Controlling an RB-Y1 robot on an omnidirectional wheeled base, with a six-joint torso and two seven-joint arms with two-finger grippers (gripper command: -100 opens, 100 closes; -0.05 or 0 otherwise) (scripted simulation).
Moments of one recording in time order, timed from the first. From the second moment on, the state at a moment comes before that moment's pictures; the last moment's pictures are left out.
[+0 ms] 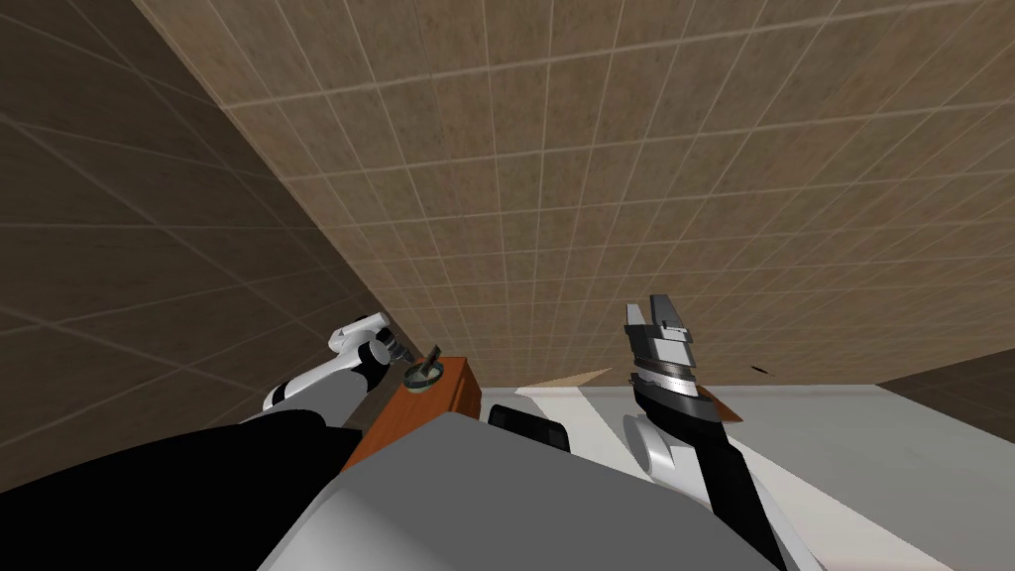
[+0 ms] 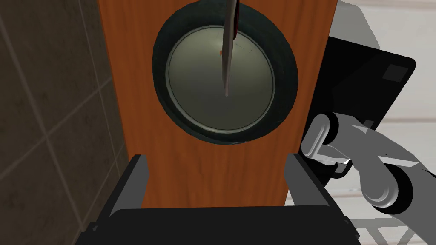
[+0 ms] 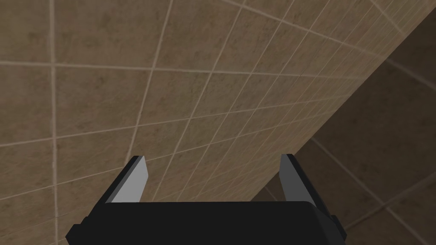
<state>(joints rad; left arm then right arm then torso) -0.49 0.87 1.02 -0.55 0.03 1.57 0.71 0.46 -0.04 0.04 -2.32 0.04 -0.43 0.17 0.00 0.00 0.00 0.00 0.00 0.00</state>
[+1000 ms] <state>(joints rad) -0.52 0.94 1.04 -0.61 0.00 1.69 0.71 0.46 -0.04 0.04 -2.32 0.04 -0.43 0.17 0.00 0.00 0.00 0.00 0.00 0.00</state>
